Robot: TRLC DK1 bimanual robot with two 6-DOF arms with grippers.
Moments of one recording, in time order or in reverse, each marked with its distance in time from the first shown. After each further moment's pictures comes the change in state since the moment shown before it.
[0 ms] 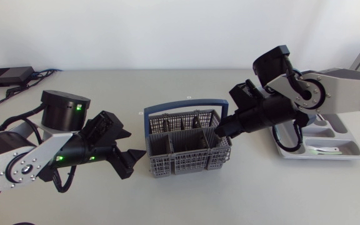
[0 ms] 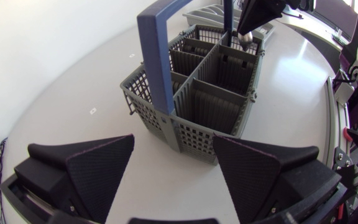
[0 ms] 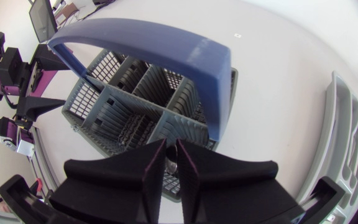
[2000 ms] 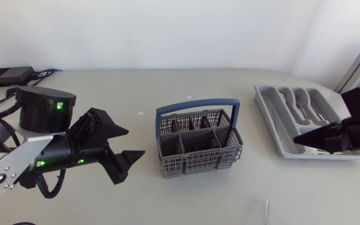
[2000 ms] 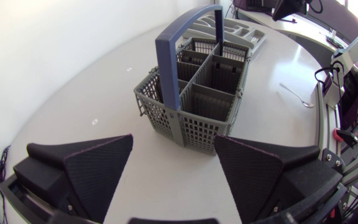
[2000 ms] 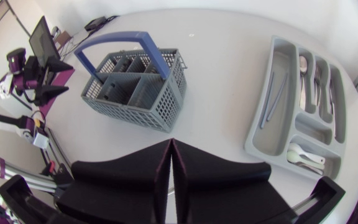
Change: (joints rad) left arm -0.033 -0.150 0.000 -0.093 0.003 -0.007; right arm -0.680 -0.396 -0.091 -0.488 -0.355 -0.482
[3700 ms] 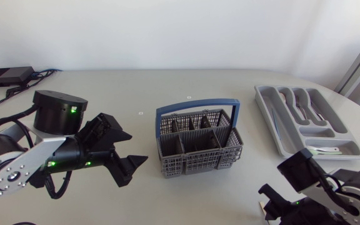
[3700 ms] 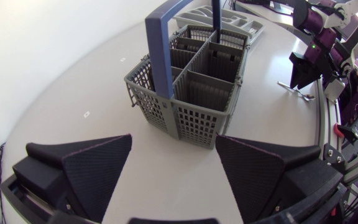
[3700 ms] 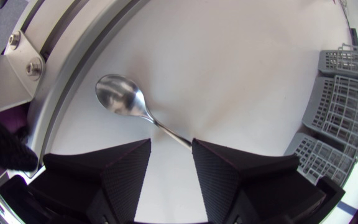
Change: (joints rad) left arm -0.013 0.071 -0.001 0.010 0.000 0.000; right arm 0.745 -0.069 -0.545 0.228 0.674 -1.246
